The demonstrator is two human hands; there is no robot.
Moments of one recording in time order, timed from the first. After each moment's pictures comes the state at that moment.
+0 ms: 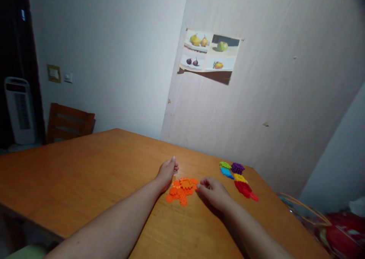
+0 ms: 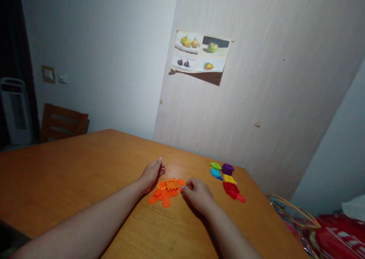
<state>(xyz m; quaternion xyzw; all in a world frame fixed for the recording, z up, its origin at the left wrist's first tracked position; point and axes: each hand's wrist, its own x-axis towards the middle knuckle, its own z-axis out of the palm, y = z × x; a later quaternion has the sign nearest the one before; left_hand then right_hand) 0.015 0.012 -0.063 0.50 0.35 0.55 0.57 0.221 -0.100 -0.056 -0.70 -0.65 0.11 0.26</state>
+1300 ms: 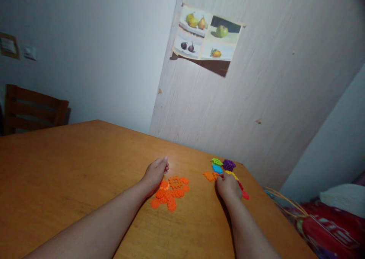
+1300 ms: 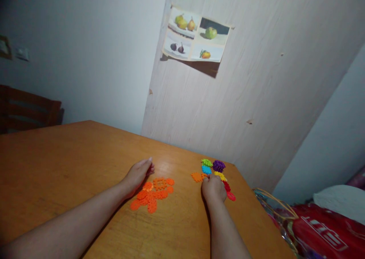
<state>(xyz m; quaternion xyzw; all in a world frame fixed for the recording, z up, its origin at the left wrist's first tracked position) 0.017 0.008 -0.063 0.54 0.36 0.54 0.53 0.312 -0.087 -0.055 -0.90 -0.41 -0.06 0.15</state>
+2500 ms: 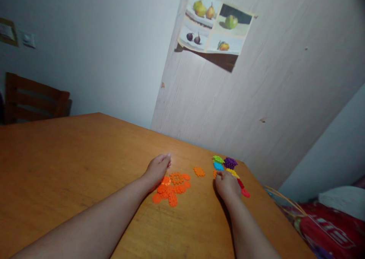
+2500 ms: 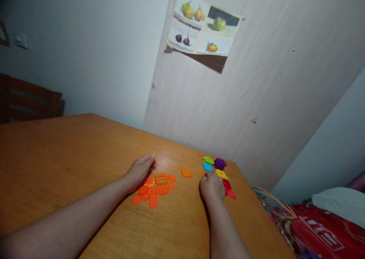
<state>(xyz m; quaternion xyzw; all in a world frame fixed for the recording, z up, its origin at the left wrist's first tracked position) 0.018 0.002 -0.060 0.57 0.38 0.52 0.51 0.294 -0.091 -0.050 -0.88 -0.45 -0.08 0.14</state>
